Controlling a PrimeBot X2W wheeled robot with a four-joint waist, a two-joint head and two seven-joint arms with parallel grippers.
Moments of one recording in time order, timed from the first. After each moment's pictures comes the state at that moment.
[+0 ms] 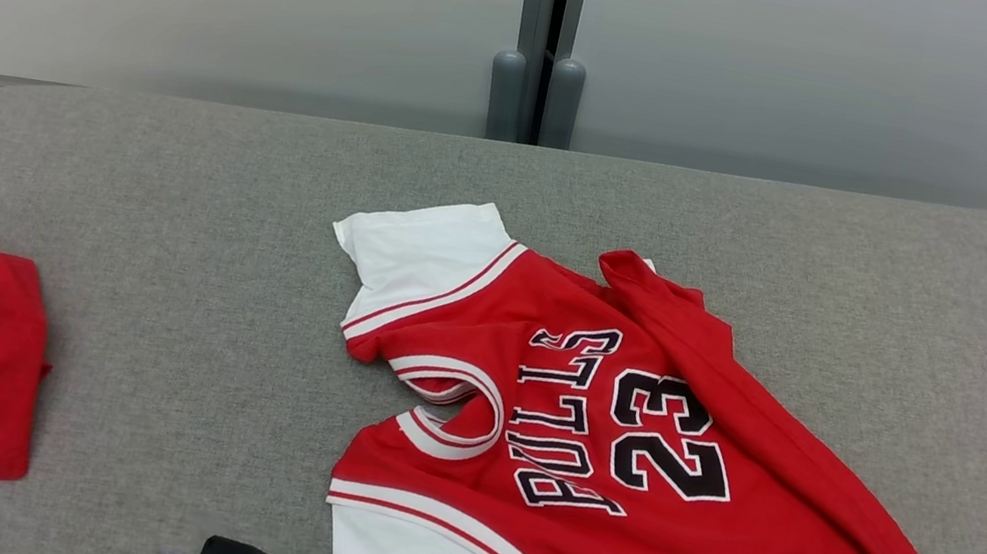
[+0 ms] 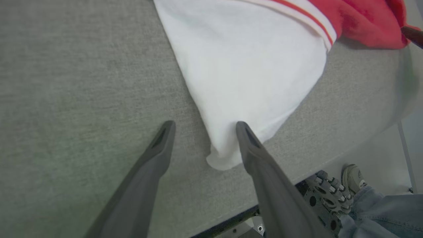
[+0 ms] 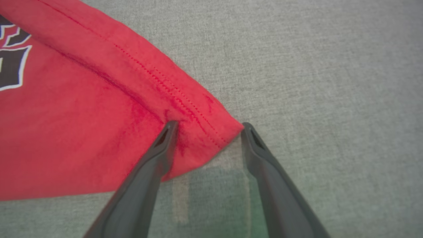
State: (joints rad) left arm 0.12 0.20 -0.40 0.13 -0.55 -0.10 0.52; right arm -0.18 -0.29 -0.06 0.69 0.35 0.13 0.12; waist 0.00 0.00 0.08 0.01
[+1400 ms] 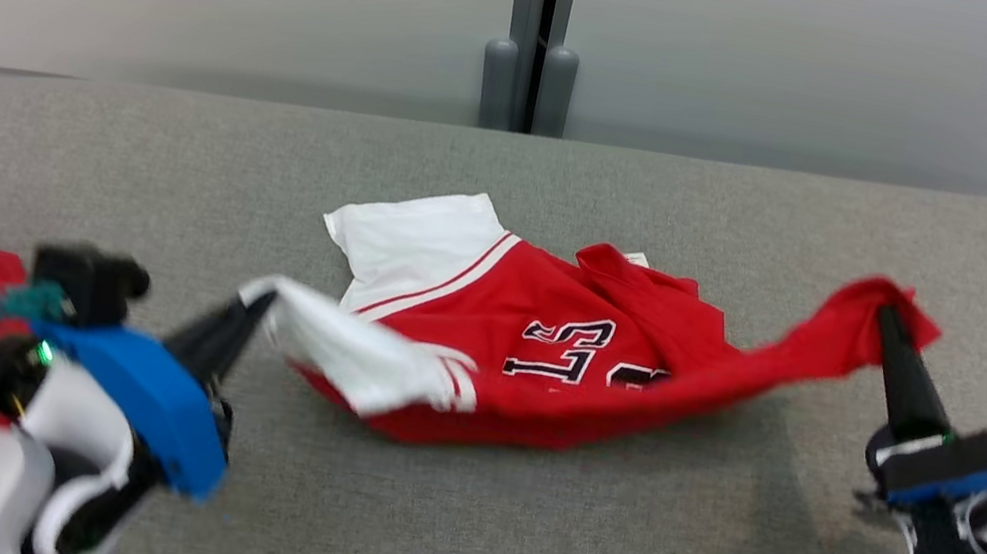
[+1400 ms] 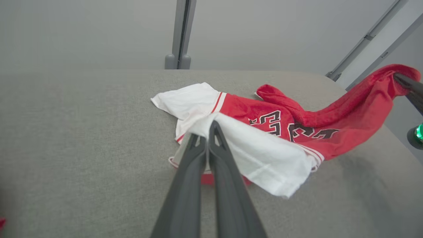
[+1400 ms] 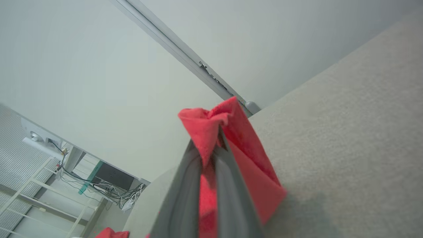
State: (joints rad) left arm -0.19 0.34 -0.29 0.03 -0.66 -0.12 0.35; right arm -0.38 -0.28 0.17 0.41 1.11 0.13 -0.06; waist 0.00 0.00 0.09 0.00
